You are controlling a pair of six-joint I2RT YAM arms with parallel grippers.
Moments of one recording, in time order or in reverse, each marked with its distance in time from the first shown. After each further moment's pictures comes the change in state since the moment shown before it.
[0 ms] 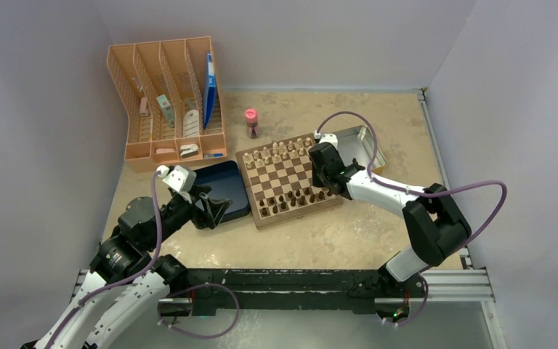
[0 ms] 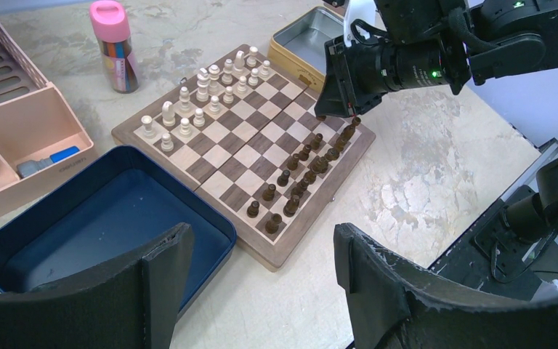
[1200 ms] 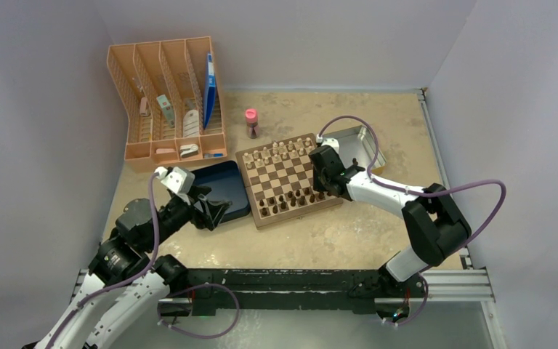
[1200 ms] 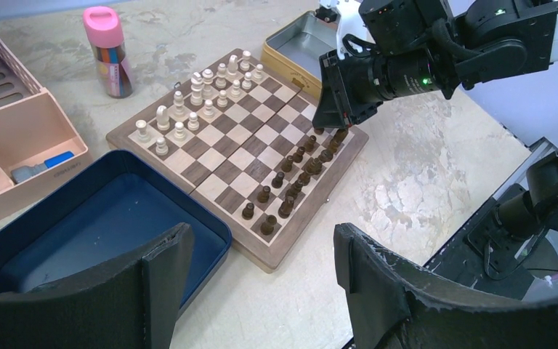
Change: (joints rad) left arm 0.000 -0.013 0.000 0.001 0.018 0.000; right arm 0.001 0.000 -0.015 -0.044 -0.025 0.064
